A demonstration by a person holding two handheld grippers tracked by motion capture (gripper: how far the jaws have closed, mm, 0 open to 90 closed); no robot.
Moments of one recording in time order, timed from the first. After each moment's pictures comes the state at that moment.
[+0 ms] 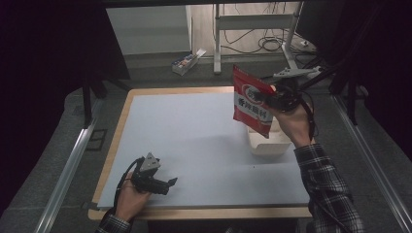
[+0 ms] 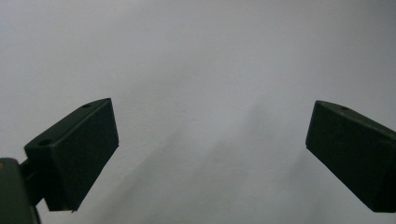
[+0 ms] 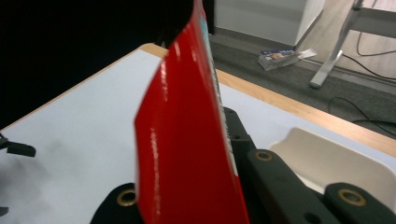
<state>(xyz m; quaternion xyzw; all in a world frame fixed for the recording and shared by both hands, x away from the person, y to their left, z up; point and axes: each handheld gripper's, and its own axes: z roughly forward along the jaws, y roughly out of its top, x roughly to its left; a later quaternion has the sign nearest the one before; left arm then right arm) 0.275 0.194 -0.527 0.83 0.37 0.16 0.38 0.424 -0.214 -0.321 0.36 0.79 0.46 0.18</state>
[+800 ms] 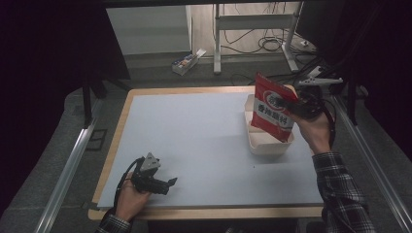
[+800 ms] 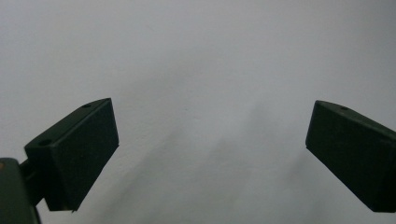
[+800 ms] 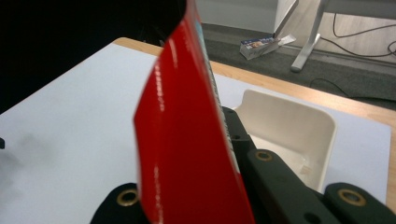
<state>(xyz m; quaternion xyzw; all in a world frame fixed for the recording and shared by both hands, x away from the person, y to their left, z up) 0.276 0.193 -0.527 0.83 0.38 0.16 0.37 0.424 -0.276 -0.344 0.40 0.77 0.46 0.18</state>
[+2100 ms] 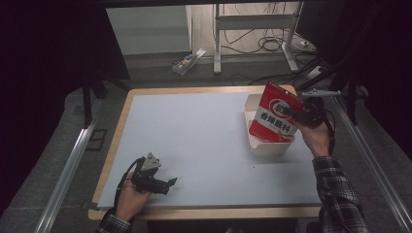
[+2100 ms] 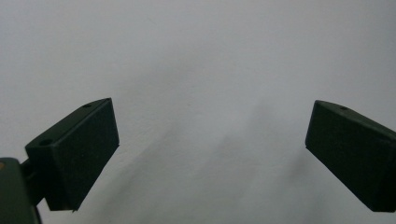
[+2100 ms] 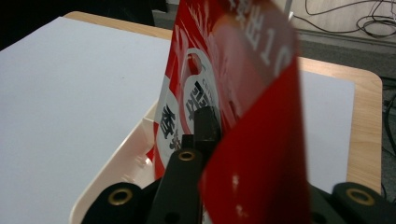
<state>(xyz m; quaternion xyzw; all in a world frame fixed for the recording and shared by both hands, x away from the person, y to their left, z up) 0.277 0.193 -0.530 0.83 0.38 0.16 0.36 0.446 -0.311 -0.400 0.44 0.77 0.42 0.20</state>
